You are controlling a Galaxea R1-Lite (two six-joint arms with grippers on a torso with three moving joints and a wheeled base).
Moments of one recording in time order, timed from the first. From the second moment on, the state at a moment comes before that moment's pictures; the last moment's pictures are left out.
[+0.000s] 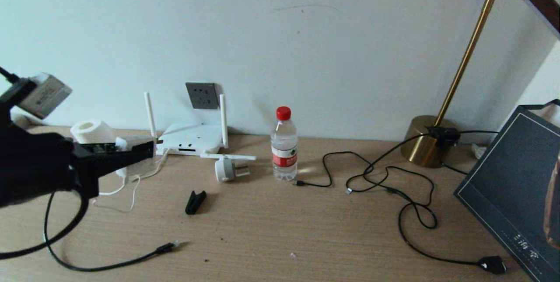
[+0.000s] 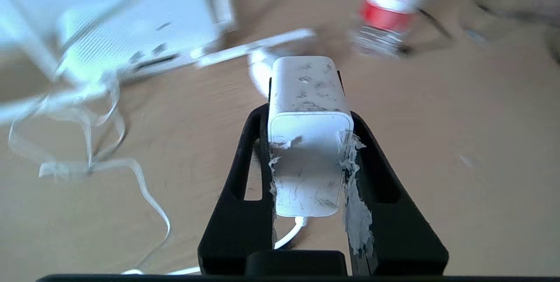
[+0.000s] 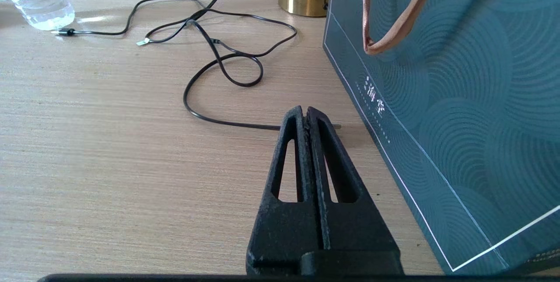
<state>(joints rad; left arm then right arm) 0.00 1.24 -0.80 -0.09 -0.38 0.20 -0.01 0.00 0.00 0.00 -0.01 0.01</state>
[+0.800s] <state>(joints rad) 0.04 1.90 -0.58 -1.40 -0.12 0.05 -0.01 0.00 0.00 0.00 -0.01 0.01</state>
